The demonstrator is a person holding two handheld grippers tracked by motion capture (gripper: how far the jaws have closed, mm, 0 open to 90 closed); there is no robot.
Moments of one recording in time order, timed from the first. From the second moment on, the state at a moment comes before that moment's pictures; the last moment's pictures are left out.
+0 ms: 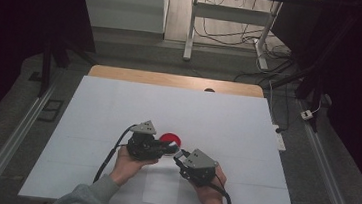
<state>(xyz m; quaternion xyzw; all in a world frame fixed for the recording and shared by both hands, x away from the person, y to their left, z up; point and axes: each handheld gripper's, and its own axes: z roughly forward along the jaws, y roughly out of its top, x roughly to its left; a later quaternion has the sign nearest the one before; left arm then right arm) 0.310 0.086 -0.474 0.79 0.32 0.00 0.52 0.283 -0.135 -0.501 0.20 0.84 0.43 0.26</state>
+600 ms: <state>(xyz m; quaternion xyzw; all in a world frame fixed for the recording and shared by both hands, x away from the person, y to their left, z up) 0.309 0.086 -0.475 0.79 0.32 0.00 0.53 0.282 -0.136 -0.500 0.20 0.84 0.42 0.26</state>
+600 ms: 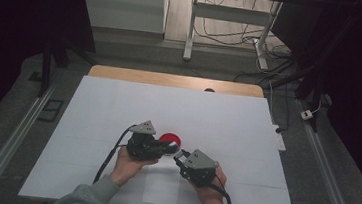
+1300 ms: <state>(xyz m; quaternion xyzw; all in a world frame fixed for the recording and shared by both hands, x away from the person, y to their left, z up) 0.308 0.086 -0.474 0.78 0.32 0.00 0.54 0.280 -0.137 -0.500 0.21 0.83 0.44 0.26</state>
